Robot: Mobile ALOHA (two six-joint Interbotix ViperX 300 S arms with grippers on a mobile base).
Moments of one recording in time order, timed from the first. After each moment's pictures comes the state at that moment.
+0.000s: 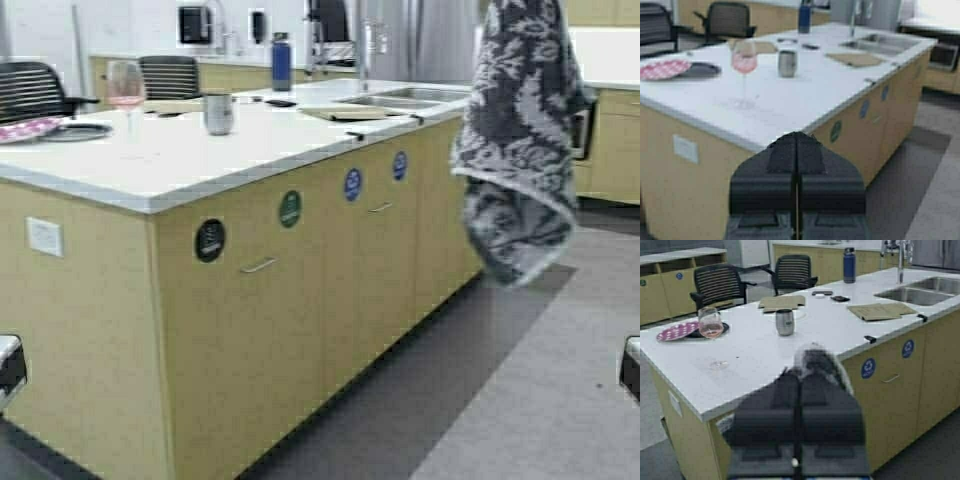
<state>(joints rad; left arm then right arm) -0.01 -1.23 1.37 0.03 -0.23 -0.11 0.30 -0.67 0.96 0.04 -0.42 0.03</state>
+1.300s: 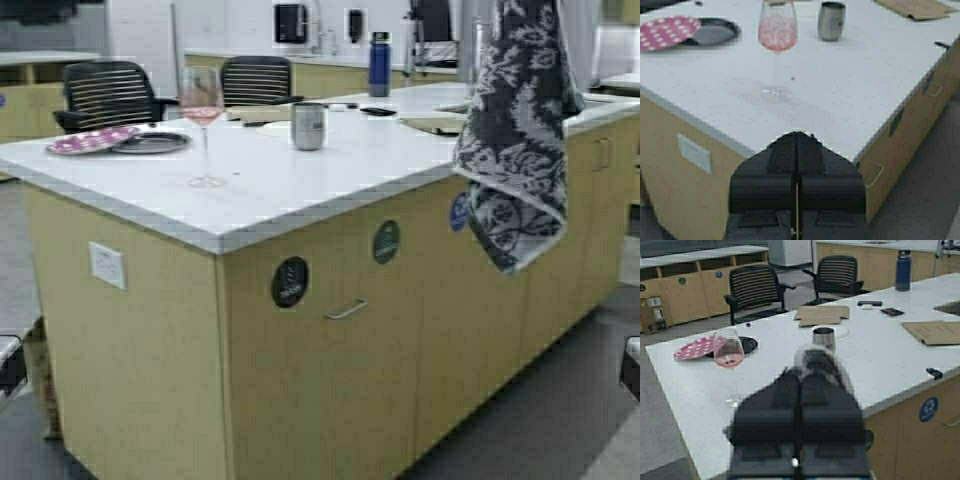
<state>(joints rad) -0.10 -0.32 1.01 0.08 -0.59 -0.13 0.29 -0.66 0.96 0.04 -0.43 0.03</state>
